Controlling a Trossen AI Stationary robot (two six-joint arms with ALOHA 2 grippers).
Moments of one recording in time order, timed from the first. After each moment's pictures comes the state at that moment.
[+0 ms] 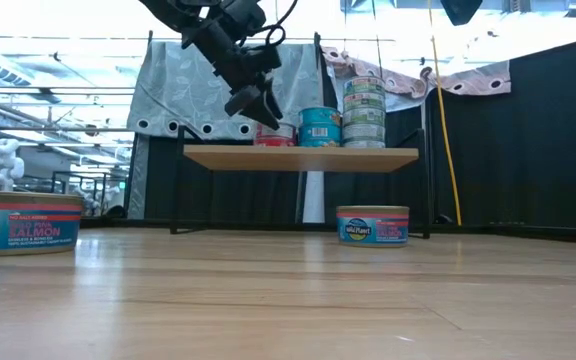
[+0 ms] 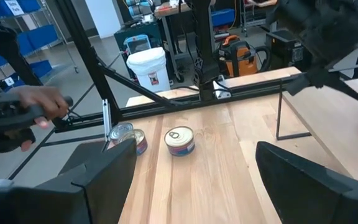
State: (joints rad) left arm 0.48 1.64 1.37 -0.37 -0.10 0.90; right arm 0.08 0.80 0.87 -0.26 0.00 0.27
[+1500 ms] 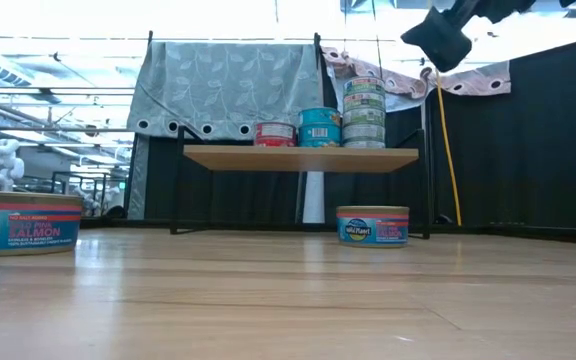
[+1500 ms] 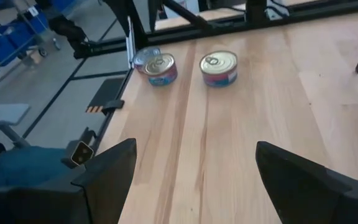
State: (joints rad) left arm -0.81 1.57 1.37 -0.98 -0.23 -0.90; right arm 0.23 1.04 0.74 -0.12 -0.06 0.30
